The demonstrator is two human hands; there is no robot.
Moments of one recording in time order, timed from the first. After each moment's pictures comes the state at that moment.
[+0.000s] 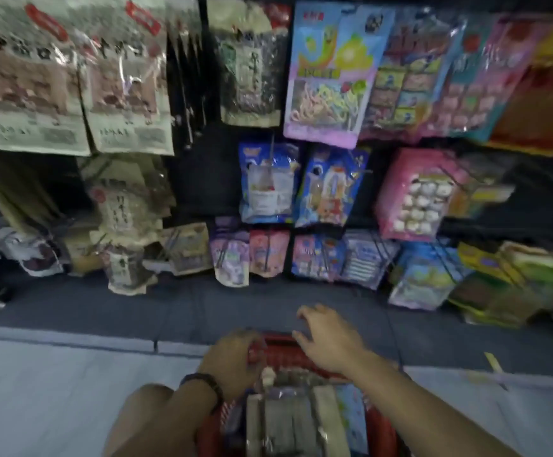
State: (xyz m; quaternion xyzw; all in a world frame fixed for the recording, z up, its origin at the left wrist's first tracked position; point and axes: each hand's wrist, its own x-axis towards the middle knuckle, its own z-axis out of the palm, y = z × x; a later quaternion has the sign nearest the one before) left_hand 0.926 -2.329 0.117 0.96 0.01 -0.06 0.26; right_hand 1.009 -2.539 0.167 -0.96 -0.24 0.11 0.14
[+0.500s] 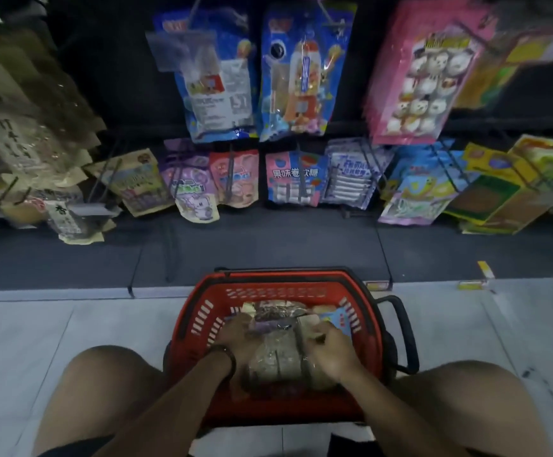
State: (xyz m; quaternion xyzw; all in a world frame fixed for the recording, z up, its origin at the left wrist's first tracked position) left_hand 0.949 -2.394 -0.049 0.86 0.22 -0.26 0.38; right_hand 0.970 -2.619 -0.060 -0.87 0.10 0.33 0.36
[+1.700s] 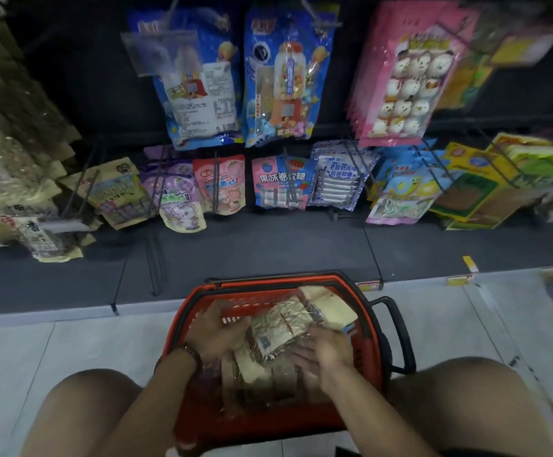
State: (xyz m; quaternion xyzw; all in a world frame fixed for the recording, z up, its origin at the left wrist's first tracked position) left_hand 0.971 -2.356 0.003 0.85 0.20 -0.23 0.43; right_hand 0.972 -2.582 -0.010 -0.55 0.42 0.23 0.68
